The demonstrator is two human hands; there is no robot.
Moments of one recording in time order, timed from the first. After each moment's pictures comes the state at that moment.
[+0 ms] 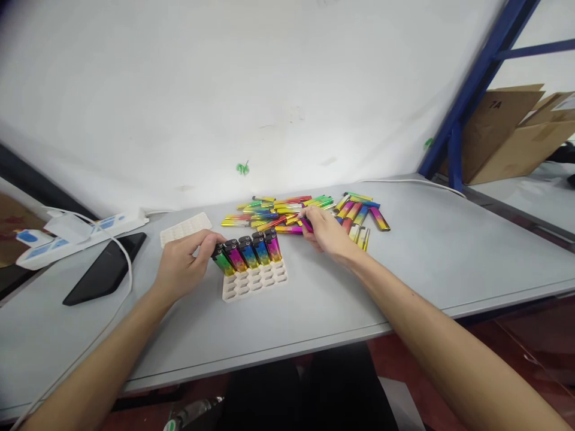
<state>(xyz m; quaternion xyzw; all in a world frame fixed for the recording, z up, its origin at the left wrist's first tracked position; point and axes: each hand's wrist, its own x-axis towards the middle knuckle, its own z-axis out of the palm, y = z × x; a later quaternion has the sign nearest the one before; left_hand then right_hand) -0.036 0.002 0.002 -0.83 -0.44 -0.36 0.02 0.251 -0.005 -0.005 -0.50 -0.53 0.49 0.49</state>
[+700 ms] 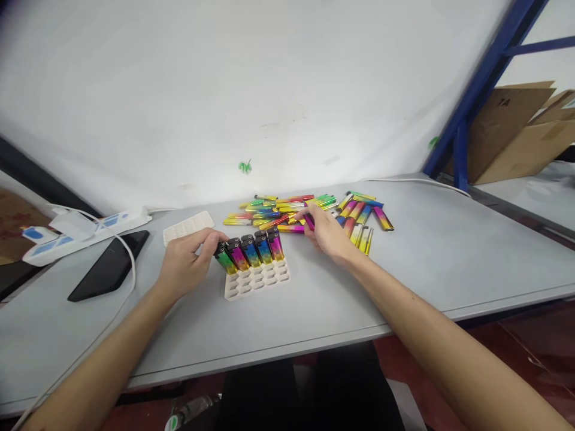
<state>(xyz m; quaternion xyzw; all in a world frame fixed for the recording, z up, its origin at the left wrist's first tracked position) -0.035 0.003 0.000 -0.83 -0.44 -0.35 0.02 0.247 -0.004 -0.010 -0.50 -0.54 0.47 0.49</state>
